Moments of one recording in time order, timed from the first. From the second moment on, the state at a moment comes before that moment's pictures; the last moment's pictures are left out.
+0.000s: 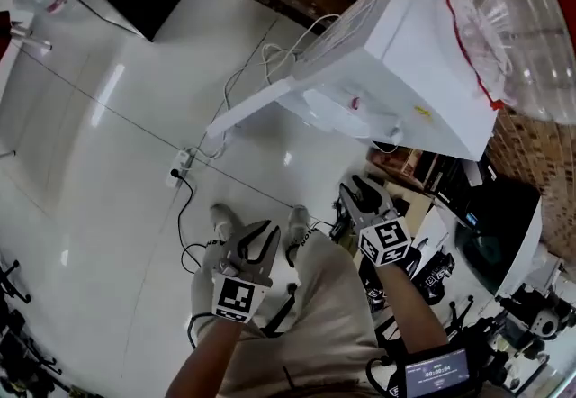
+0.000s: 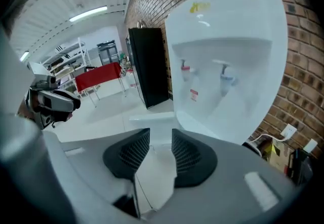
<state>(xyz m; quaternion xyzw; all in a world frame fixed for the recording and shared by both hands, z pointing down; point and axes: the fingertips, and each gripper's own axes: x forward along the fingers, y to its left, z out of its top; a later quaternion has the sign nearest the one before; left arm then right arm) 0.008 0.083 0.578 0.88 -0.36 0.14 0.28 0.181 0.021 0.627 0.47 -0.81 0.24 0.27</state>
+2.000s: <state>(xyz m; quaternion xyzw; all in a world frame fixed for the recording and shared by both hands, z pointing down) 0.091 -0.045 0.822 0.95 -0.18 0.22 0.12 0.260 -0.164 1.061 0.56 -0.77 0.24 0.22</state>
